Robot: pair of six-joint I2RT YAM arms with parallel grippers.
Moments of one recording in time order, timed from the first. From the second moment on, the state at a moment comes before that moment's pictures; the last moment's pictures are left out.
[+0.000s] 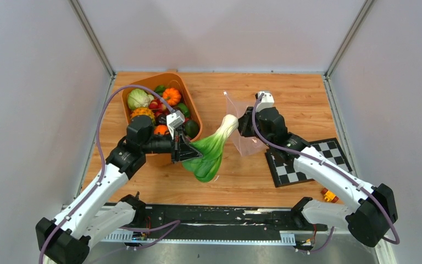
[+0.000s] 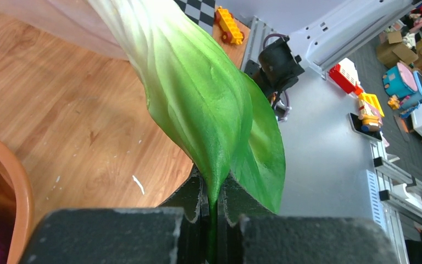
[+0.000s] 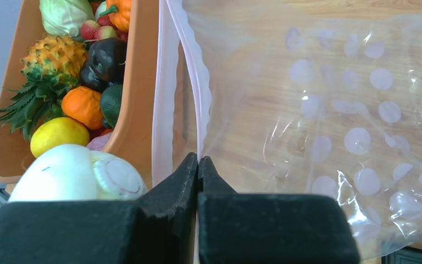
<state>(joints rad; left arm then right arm) -0.49 0.86 0.77 -0.19 0.93 -0.25 0.69 1.15 0.90 -0.10 0.15 0.52</state>
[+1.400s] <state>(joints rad) -0.51 1.05 0.80 -0.38 0.68 -0.14 0.65 1.09 0.83 -0.05 0.02 0.42</state>
